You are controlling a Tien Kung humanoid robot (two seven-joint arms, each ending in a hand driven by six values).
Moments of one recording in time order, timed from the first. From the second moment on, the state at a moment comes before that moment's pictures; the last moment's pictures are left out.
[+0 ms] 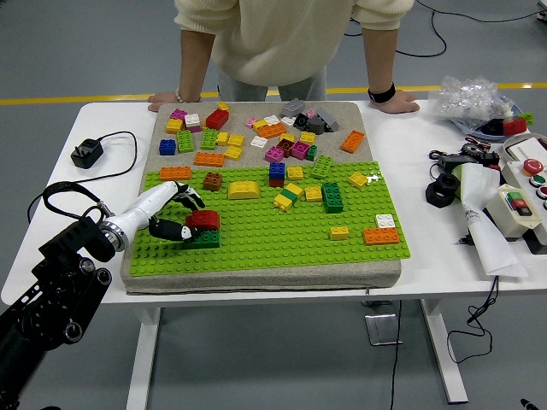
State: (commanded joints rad) left arm -0.47 0.06 -1.39 -0.86 2.17 -0.16 -0.25; right arm 0.19 -0.16 1.44 0.18 -0.97 -0.08 -0.18
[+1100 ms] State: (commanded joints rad) left arm -0.47 0.05 -1.40 -0.87 2.14 -0.13 -0.24; right arm 0.20 -0.16 1.44 0.18 -0.97 -0.08 -0.18
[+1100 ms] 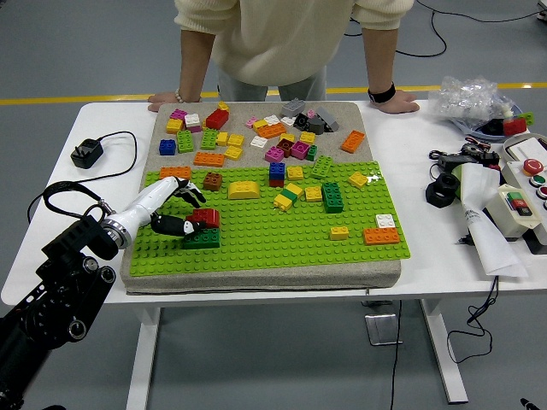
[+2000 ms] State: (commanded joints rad) left arm -0.39 0.08 -1.39 -1.01 2.23 -0.19 -0.24; right arm 0.19 -0.16 1.45 0.18 -0.97 -0.07 -0.18
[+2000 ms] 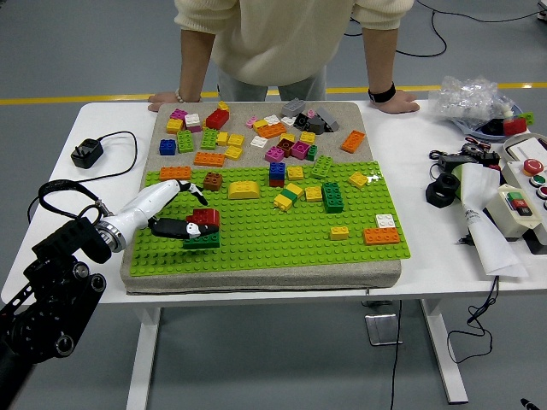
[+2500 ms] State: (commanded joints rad) left arm -0.40 0.08 -1.39 -0.96 2.24 -0.18 -0.24; right arm 0.19 -0.16 1.45 0.18 -0.97 -0.07 -0.18
